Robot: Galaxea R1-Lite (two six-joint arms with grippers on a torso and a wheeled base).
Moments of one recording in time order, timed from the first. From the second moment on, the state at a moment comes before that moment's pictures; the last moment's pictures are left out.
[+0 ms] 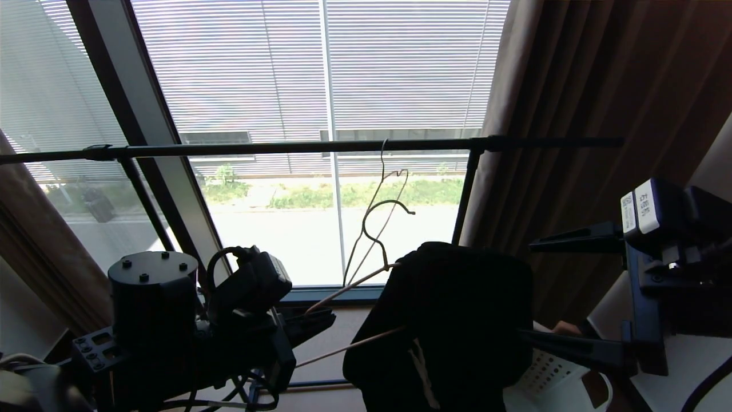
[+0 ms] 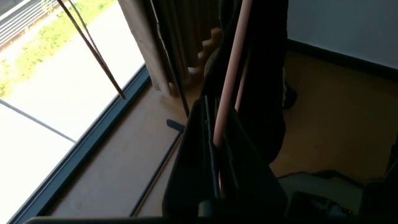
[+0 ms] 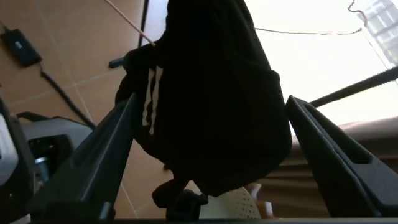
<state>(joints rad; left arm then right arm) -0.55 1.66 -0.40 -0.91 -0.39 0.29 0.54 1.29 -0.92 0.21 0.30 -0.54</state>
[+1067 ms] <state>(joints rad) -0.55 1.62 -0.34 -0.91 -0.54 0.31 0.47 1.61 -1.19 0.37 0.64 -0.76</state>
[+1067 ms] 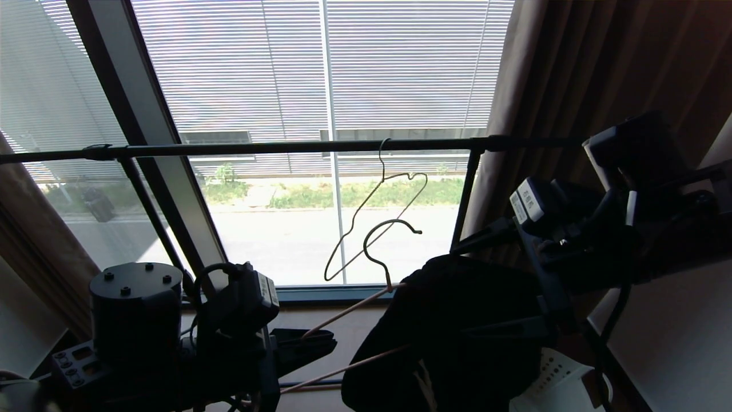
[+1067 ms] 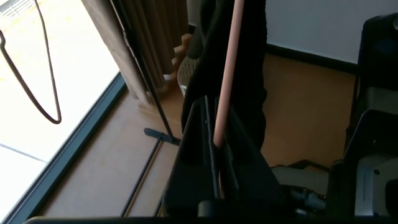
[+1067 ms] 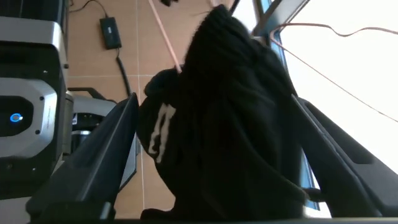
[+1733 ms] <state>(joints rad) -0.55 1.62 -0.34 -0.93 -0.59 0.31 0.35 1.59 -1.29 0.72 0.73 -0.87</state>
